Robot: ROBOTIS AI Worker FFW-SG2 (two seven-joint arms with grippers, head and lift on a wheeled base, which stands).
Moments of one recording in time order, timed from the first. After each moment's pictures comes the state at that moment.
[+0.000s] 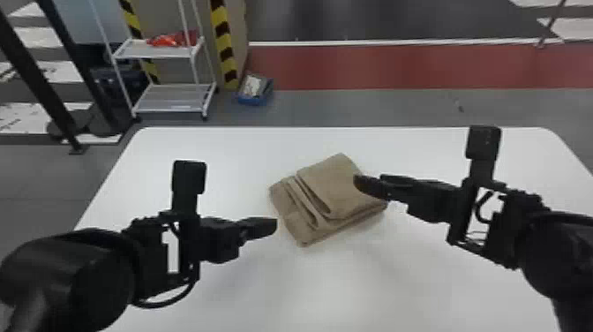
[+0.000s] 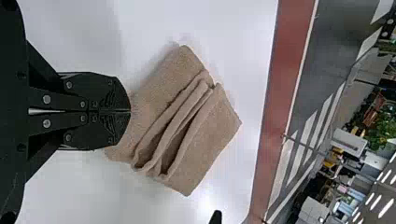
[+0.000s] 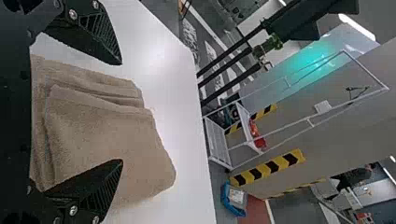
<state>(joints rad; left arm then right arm) 0.06 0.31 -0.05 -2.01 0.55 1.07 -0.25 -0.08 -0.07 -0.06 -1.85 -0.36 0.97 0.55</state>
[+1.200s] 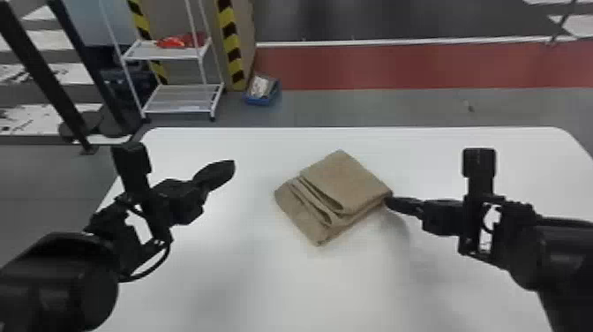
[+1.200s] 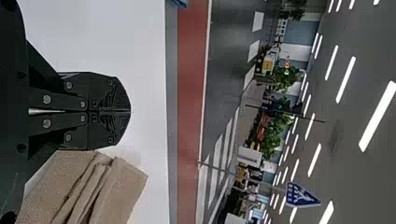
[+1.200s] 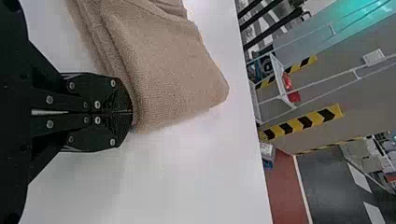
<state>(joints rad) 0.07 0.37 0.03 -1.81 0.49 0.46 -0.33 -0.18 -0.09 -0.02 -1.57 -0.17 0.87 0.52</state>
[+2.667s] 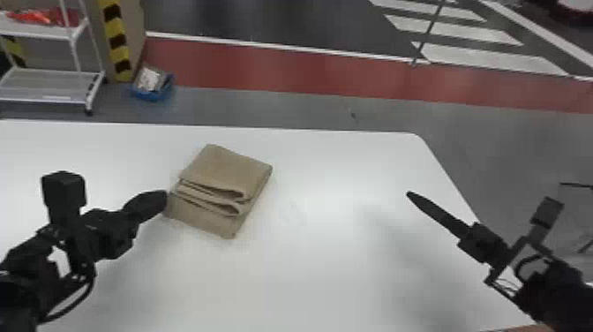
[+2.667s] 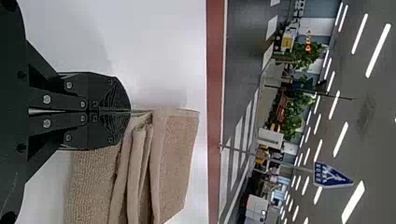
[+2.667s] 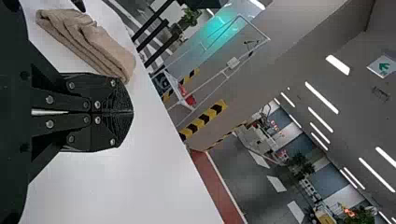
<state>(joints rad) -0.05 0.30 -0.22 -1.49 0.38 0.25 -0.32 0.08 -0.25 -0.63 -1.64 -0.55 0.78 0.94</state>
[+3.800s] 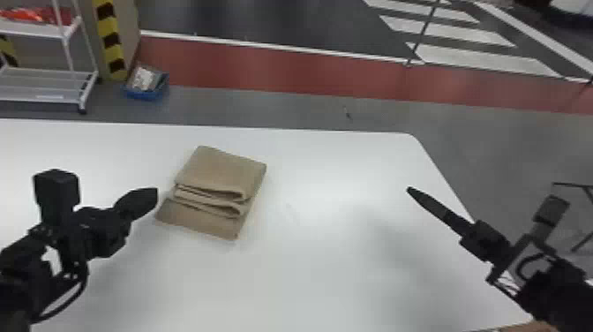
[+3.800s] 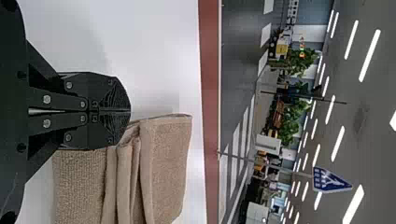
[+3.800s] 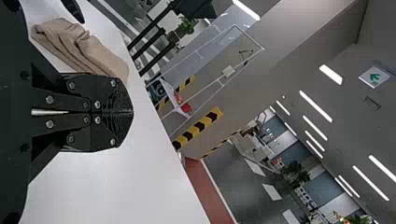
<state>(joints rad) -0.05 0.30 -0.22 -1.50 0.35 0.25 -0.29 0.11 -0.26 -0.65 -1.68 -0.59 0.80 0.95</state>
